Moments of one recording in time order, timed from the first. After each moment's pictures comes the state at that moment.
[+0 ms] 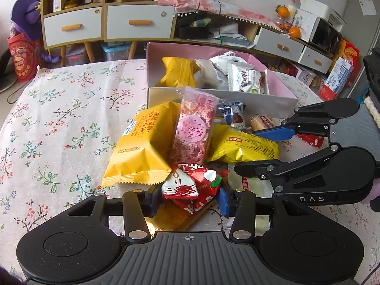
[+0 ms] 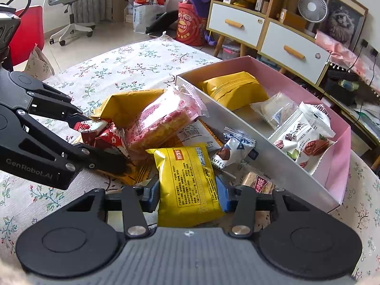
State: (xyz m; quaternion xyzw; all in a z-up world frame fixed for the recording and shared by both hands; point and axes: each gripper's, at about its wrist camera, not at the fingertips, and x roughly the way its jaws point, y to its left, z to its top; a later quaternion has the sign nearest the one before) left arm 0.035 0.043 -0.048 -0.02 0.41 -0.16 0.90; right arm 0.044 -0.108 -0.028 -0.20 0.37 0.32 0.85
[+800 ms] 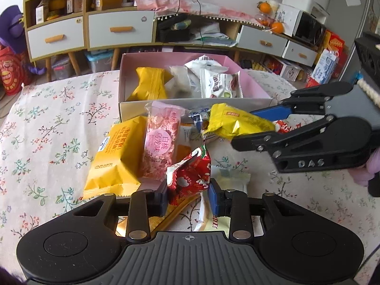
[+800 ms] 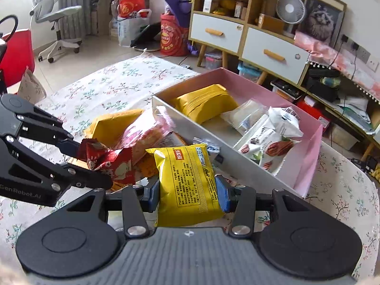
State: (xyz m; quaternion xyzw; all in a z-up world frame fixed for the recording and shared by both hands) left arm 0.030 0.018 -0.032 0.01 0.41 -0.19 0.89; right arm 0.051 -0.139 -0.003 -0.16 0.36 0.29 0.87
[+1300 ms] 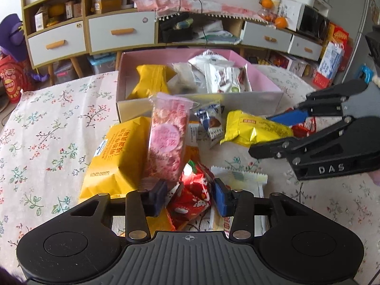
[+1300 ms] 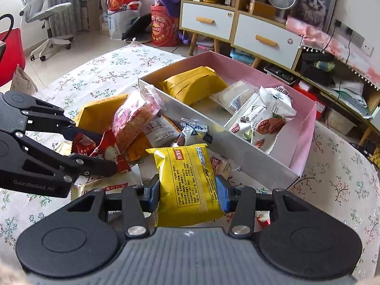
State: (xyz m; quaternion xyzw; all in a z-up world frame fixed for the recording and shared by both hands) left arm 0.040 0.008 -0.048 0.04 0.40 -0.18 0.90; right arm 0.053 -0.148 -0.017 -0.15 0.39 0.28 0.87
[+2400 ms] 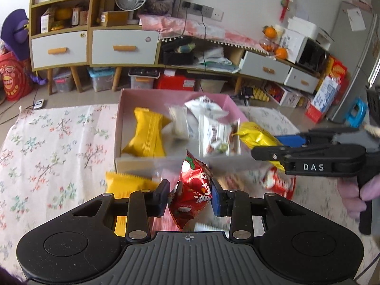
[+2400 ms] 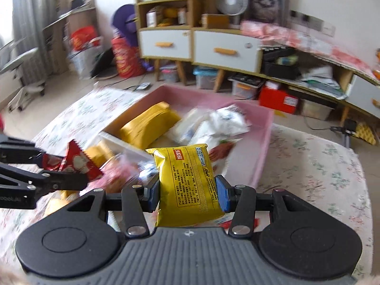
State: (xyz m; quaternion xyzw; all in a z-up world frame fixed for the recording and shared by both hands) left arm 0.075 0.012 0.010 -0.04 0.37 -0.19 0.91; right arm 0.086 -0.193 0.019 -0.05 0.37 0.20 0.91
